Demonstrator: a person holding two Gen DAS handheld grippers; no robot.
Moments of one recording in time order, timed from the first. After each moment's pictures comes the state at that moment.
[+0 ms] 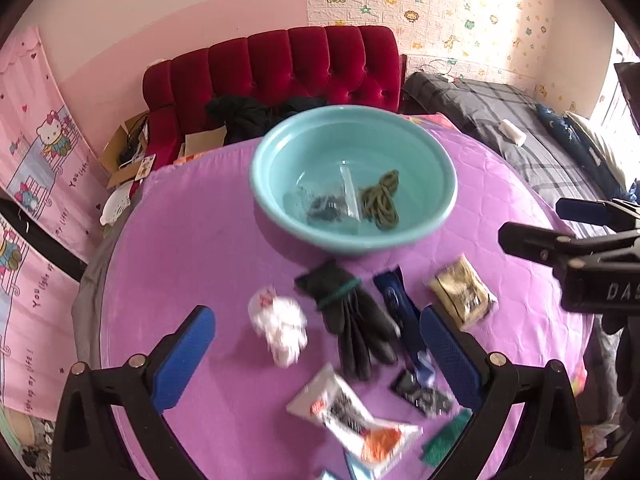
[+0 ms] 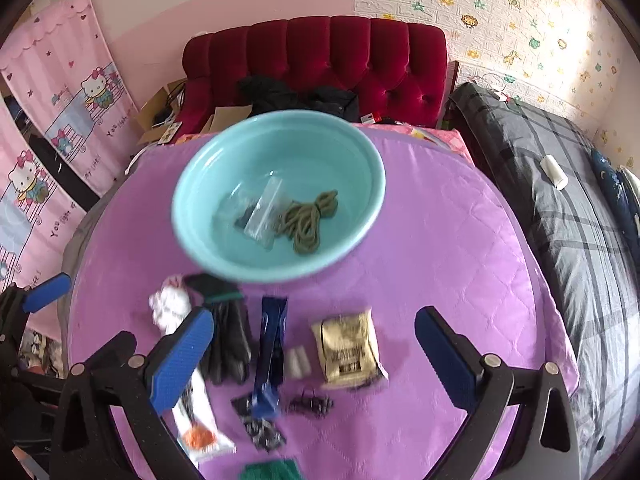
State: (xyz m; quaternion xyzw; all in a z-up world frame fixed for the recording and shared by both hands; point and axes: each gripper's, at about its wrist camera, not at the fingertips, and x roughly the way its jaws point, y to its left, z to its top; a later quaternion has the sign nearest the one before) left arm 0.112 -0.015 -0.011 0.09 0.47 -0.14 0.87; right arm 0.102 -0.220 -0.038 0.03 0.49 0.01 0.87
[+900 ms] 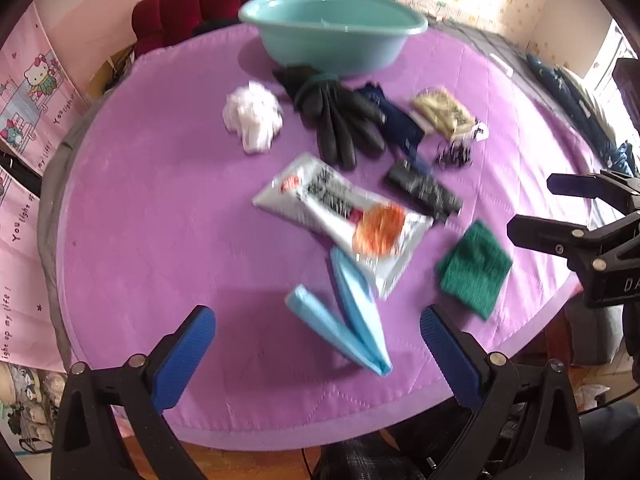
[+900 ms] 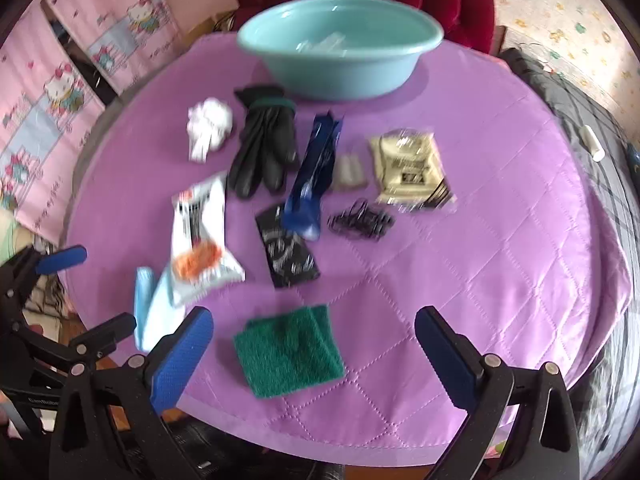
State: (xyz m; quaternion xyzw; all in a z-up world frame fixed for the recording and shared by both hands) left arm -0.027 0.025 -0.116 0.09 0.56 -0.15 0.81; right arm -0.030 -0.187 -0.150 -0.01 0.55 0.09 0.83
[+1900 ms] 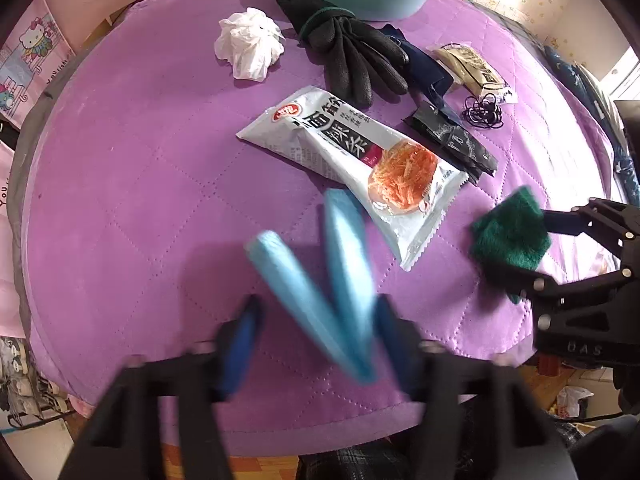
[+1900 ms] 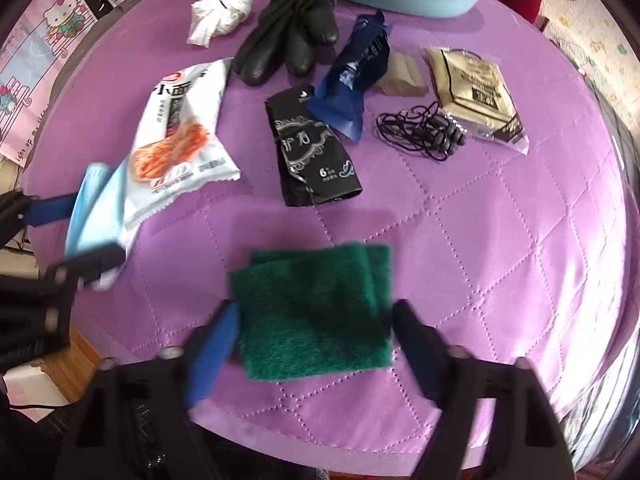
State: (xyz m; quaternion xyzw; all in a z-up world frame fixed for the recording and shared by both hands) left arm -0.017 0.025 -0.176 0.07 0.61 -0.14 0.77; right arm -0.030 -0.148 -0.224 -0.08 0.62 0.11 0.77
